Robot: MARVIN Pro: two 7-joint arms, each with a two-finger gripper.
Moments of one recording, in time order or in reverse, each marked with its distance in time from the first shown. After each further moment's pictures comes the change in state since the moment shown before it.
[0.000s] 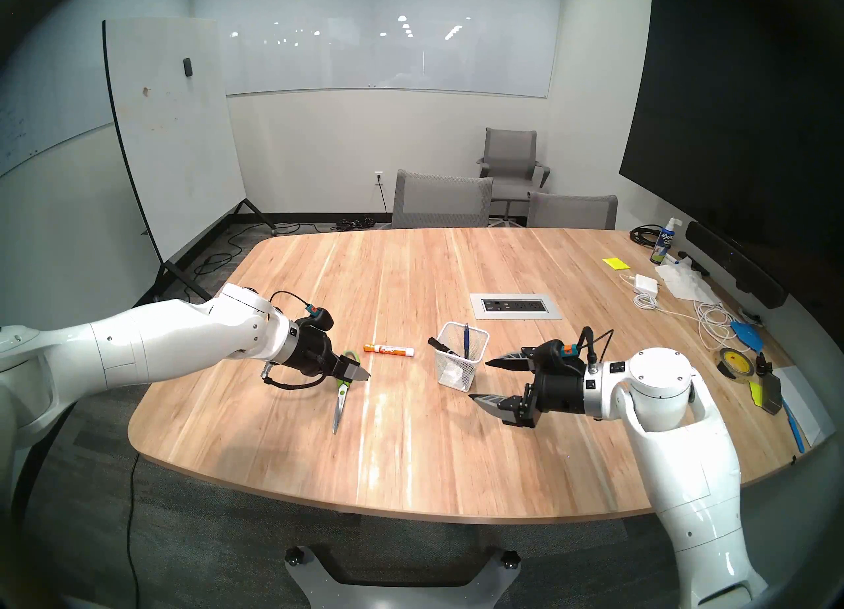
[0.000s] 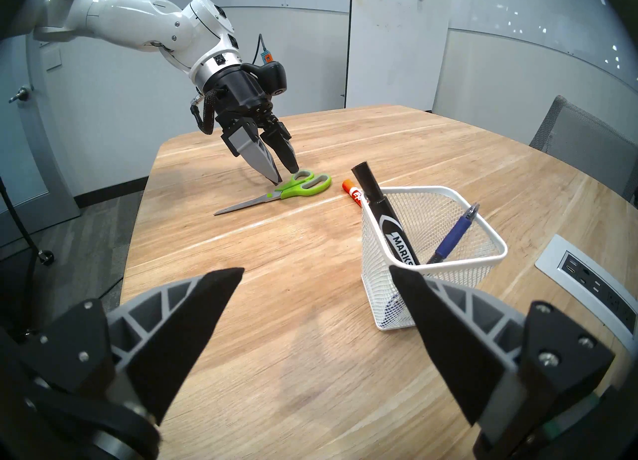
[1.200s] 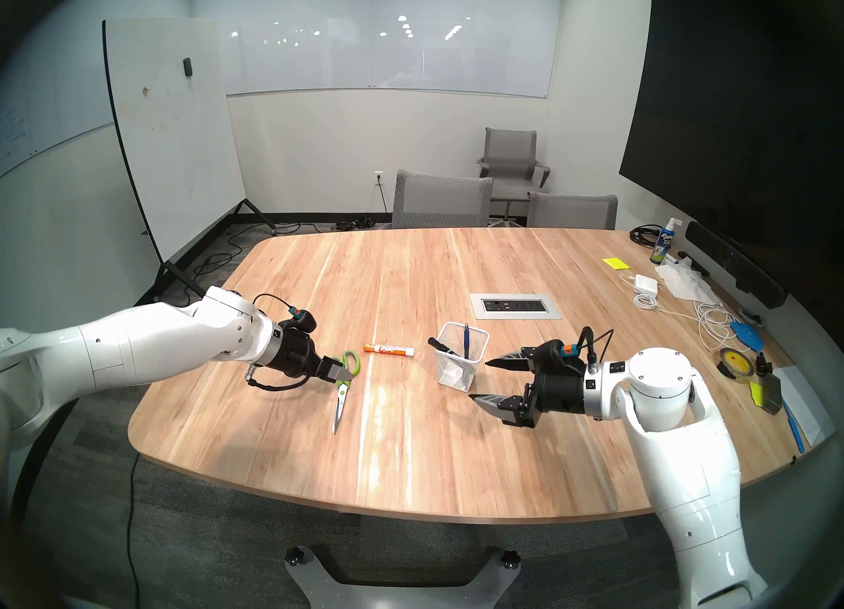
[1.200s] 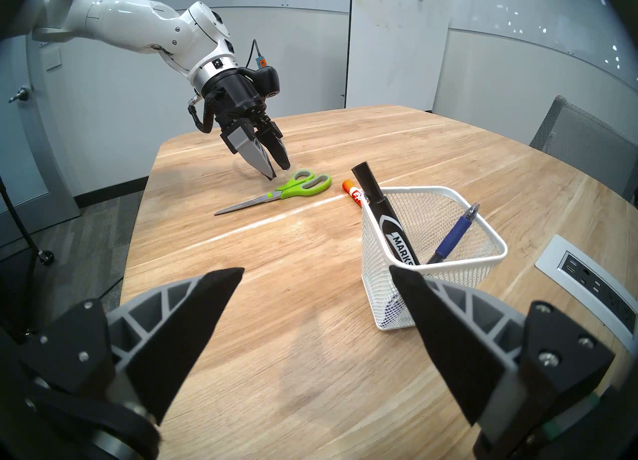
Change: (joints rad) left arm 0.008 0.046 0.003 0.035 -0.006 -0.009 -0.010; right arm 0.000 -0.001 0.001 0.000 -0.001 0.000 0.001
